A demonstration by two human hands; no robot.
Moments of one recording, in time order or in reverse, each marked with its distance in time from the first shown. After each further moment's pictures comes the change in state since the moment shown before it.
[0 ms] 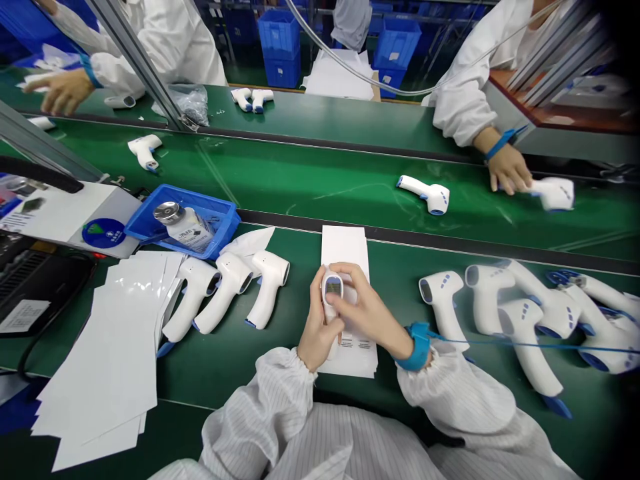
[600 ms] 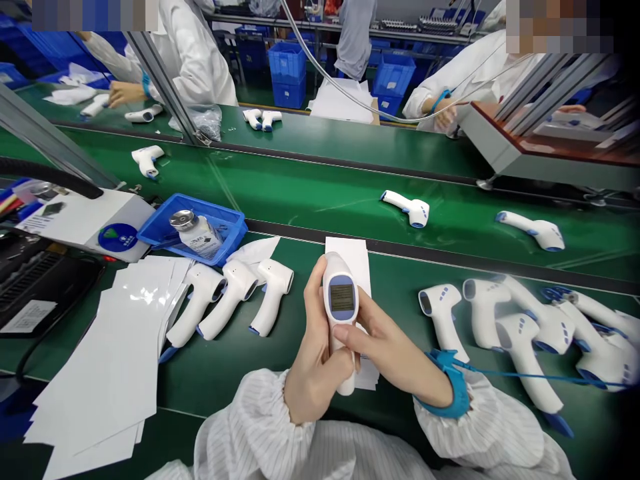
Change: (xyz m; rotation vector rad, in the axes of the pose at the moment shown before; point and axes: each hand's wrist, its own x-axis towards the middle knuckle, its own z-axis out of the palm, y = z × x) left_hand -0.031 0.077 0.014 -0.124 -0.063 0.129; right_hand -0.022 -0.072 -0.005 0.314 -0.235 0.260
